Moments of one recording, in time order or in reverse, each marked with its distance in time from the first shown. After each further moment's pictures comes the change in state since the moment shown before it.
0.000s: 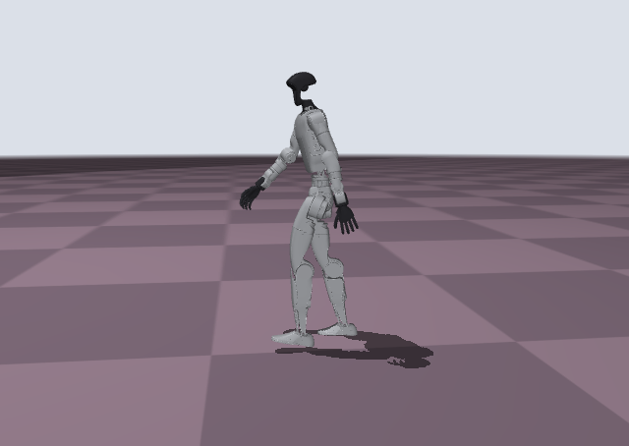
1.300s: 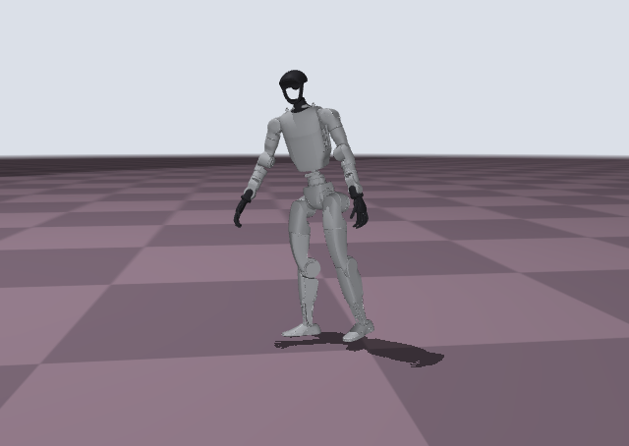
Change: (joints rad) left arm -0.372 0.015 -0.007 0.020 -0.161 -0.054 0.166; right arm 0.352 -0.113 -0.131 -0.058 0.015 -0.013 0.008; waist 0.030 0.044 -0.006; left_leg 0.233 -0.038 -0.225 -0.016 -0.001 -0.089; right_leg -0.148 -0.120 -0.440 -0.097 0.150 0.090
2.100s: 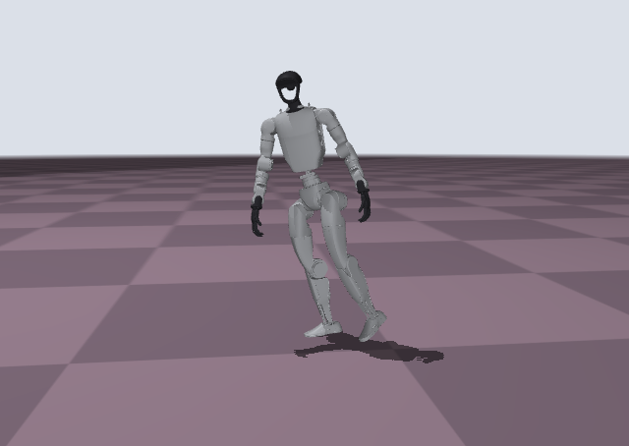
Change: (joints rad) left arm 0.240 0.032 0.162 -0.192 0.001 0.049 -0.180; right arm -0.112 0.221 0.126 0.204 -0.071 0.028 0.131; waist 0.107 -0.063 -0.076; left_leg -0.090 -0.009 -0.052 0.220 0.125 0.130; right_leg 0.094 0.003 -0.047 0.080 -0.139 -0.105
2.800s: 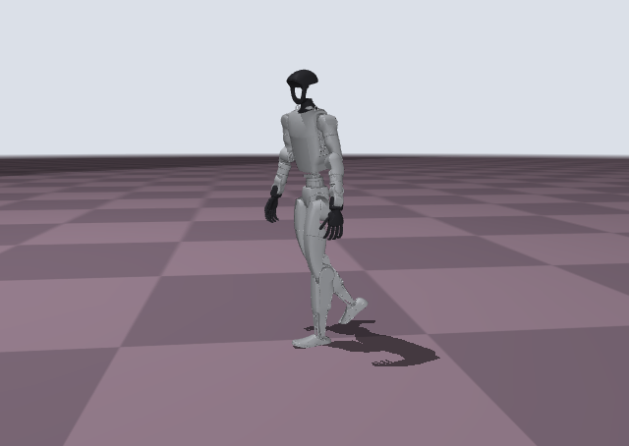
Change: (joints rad) left arm -0.196 0.096 -0.125 0.153 0.079 -0.105 0.056; right arm 0.263 0.013 -0.081 -0.059 0.180 -0.092 -0.052; waist -0.093 0.060 0.037; left_leg 0.052 0.141 0.130 -0.466 -0.125 -0.141; right_leg 0.068 0.198 0.369 0.470 0.198 -0.059
